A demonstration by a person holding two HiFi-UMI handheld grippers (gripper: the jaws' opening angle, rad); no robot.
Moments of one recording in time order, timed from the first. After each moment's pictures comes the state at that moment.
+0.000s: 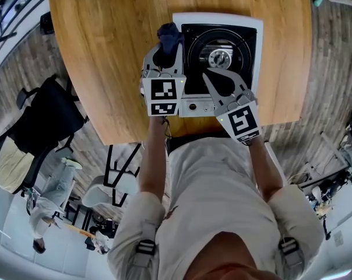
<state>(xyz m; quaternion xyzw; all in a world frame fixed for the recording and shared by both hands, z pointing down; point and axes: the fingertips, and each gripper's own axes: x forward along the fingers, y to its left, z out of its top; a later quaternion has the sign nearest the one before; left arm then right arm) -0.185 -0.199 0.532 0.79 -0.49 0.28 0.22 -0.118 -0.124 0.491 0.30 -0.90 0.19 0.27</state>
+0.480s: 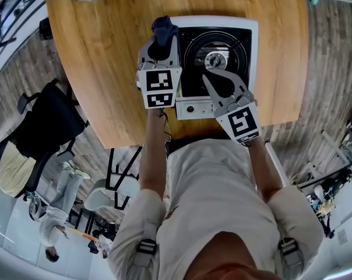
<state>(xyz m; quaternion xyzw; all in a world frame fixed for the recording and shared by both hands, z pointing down) -0.186 -0.231 0.532 0.79 -0.51 0.27 0.21 -0.107 -0.129 0.488 0.31 -0.89 0.19 0.27</state>
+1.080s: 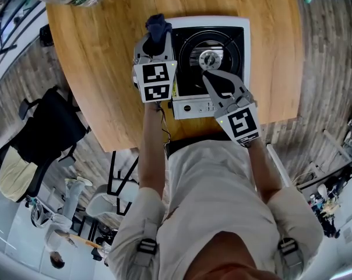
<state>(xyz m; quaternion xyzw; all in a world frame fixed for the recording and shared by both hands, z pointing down) -0.187 -0.243 0.522 0.79 -0.52 0.28 0.19 -0.094 -0.122 0.471 0.34 -0.89 0.17 0.26</state>
